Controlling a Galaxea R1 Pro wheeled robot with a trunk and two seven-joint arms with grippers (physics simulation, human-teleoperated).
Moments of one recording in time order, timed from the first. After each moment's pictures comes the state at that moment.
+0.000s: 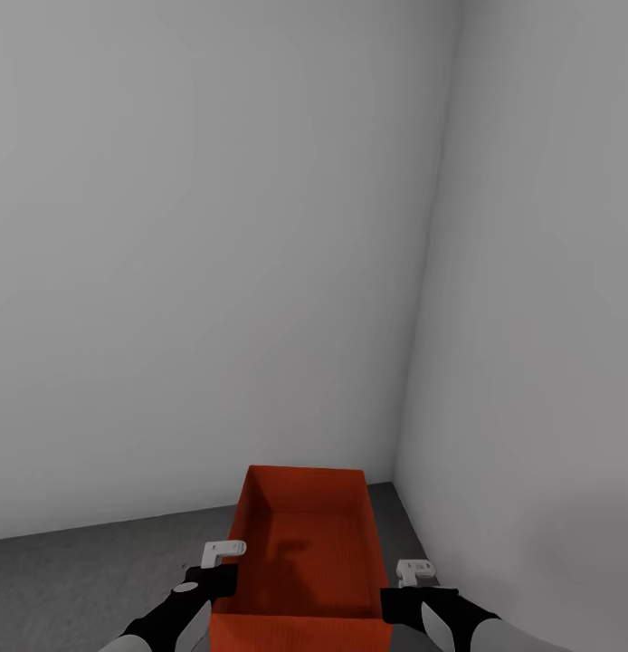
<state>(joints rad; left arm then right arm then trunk) -0.55 -0.04 -0.15 -0.24 0.19 0.00 0.09 -0.63 0.04 -0.06 -0.04 0.03 0.13 0.19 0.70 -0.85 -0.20</state>
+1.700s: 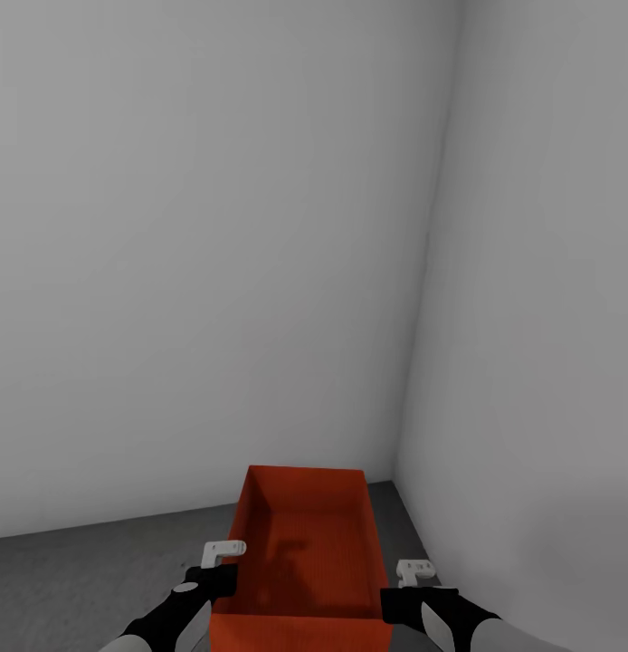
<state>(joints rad) -0.55 -0.04 -0.15 -0.24 0.19 0.00 0.09 -0.63 0.04 -0.06 -0.04 0.03 0.13 0.19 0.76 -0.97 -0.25</state>
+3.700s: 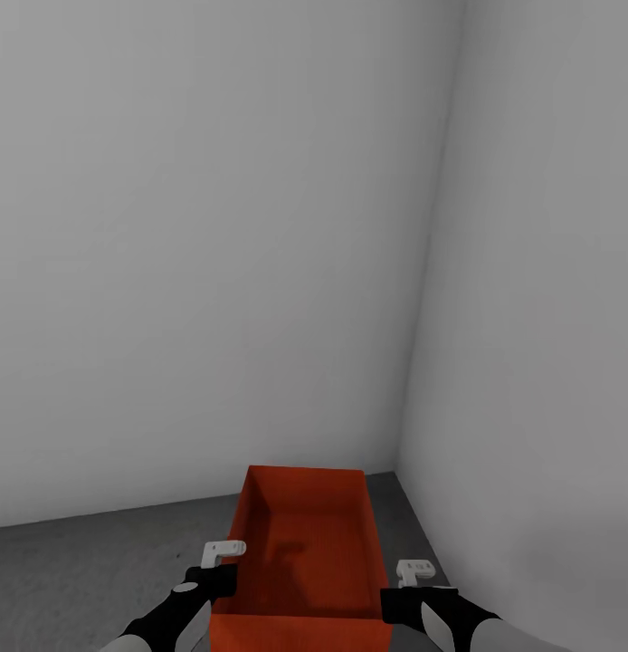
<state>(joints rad) -0.55 -0.04 -0.15 -0.24 0.19 0.00 0.09 -0.63 0.04 -0.06 -0.04 0.03 0.13 0.18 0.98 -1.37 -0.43</state>
